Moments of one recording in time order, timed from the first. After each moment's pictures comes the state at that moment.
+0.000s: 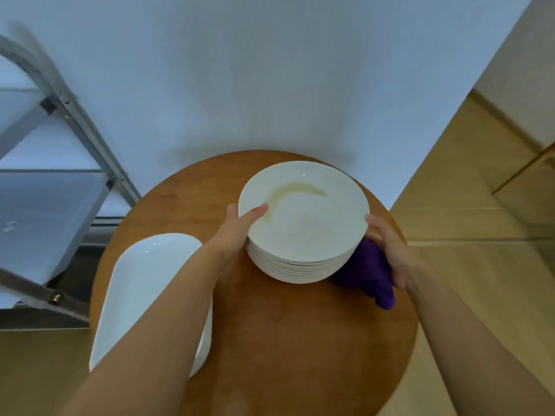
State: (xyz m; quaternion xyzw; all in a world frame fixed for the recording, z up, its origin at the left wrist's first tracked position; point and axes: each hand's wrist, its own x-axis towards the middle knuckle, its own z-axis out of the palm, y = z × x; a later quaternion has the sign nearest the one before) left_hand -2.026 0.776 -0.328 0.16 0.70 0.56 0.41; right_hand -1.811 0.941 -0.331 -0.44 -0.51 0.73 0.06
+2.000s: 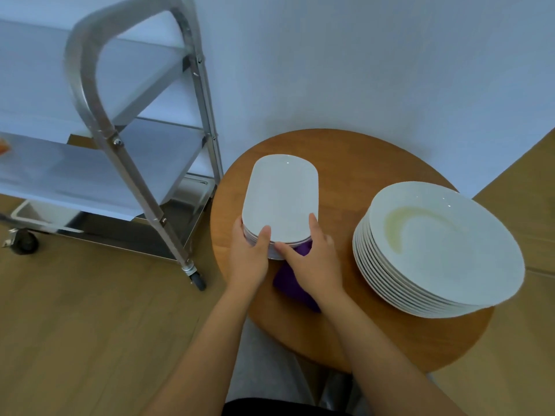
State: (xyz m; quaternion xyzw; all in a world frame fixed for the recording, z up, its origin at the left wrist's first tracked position) left_hand -1.994 0.584 -0.373 0.08 0.77 0.62 0.11; right_hand -1.920 0.678 -0.359 -0.36 -0.83 0.43 0.07
